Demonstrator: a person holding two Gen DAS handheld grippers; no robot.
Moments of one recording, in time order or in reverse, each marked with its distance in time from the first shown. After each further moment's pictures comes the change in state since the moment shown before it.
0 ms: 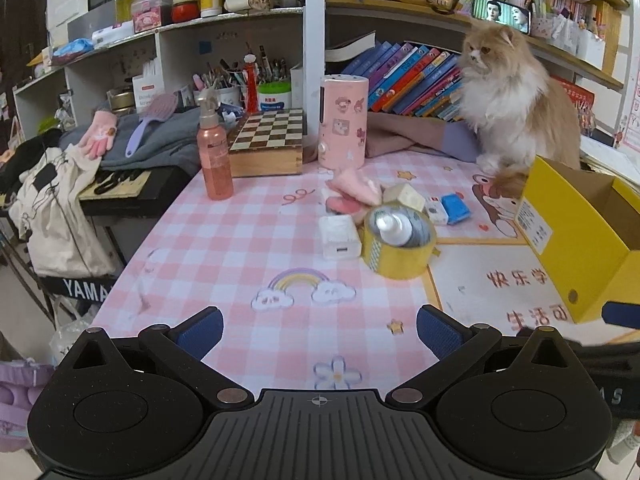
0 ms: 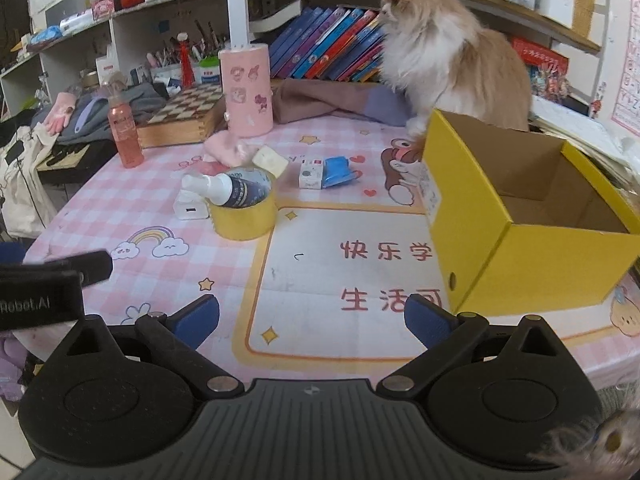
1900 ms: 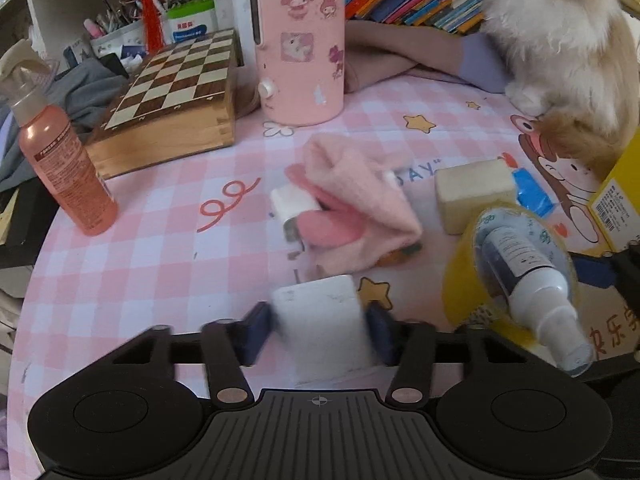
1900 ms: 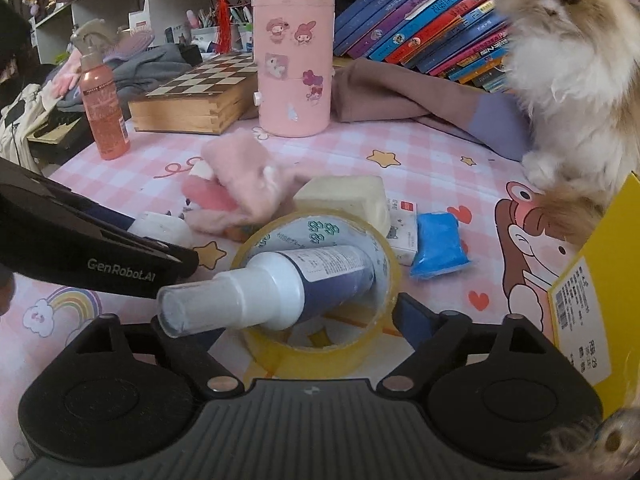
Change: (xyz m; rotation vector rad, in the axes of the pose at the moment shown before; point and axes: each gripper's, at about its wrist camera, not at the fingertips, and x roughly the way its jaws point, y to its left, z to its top) left arm 0.217 -0.011 0.083 0.126 0.278 -0.097; right arm 0.197 0.012 0.082 -0.185 0.017 0.145
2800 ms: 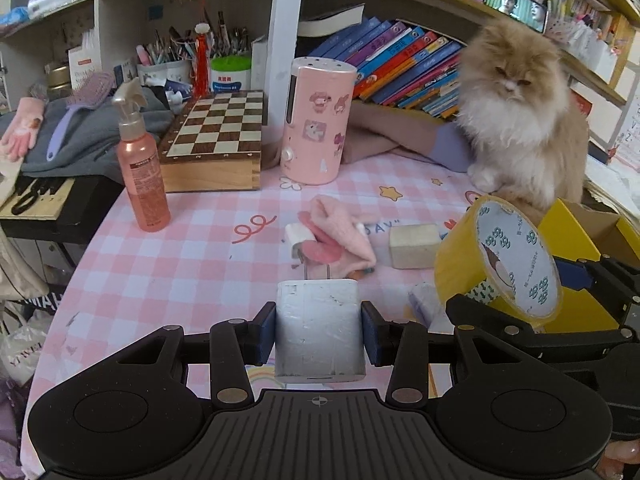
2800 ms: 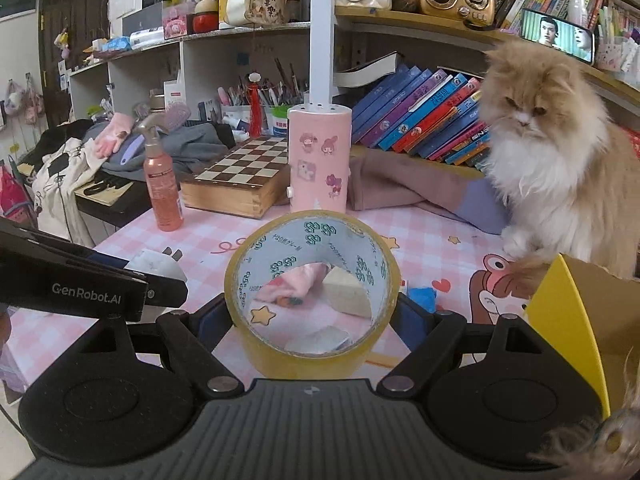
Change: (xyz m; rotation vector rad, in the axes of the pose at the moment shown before) left arm -0.117 0.013 -0.034 -0.136 -0.178 -0.070; right arm -0.111 0.014 0.011 -0.014 -0.193 0.045
